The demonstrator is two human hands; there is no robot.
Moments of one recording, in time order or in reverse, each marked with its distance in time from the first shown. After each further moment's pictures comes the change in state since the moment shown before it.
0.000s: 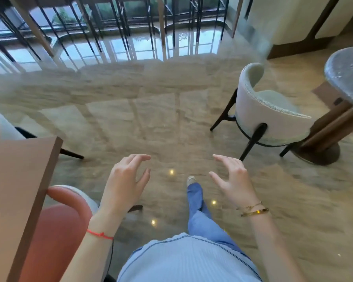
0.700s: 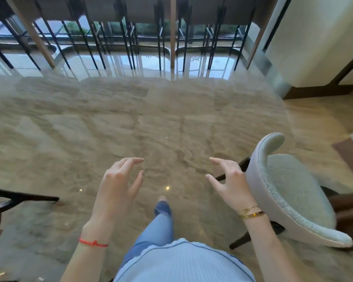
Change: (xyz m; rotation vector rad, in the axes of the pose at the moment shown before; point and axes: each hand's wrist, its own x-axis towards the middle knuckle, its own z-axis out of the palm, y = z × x) left_hand 0.430 -0.016 0.040 -0.049 0.171 -0.067; right_hand 0.466 0.049 -0.035 -0.044 -0.070 -0.103
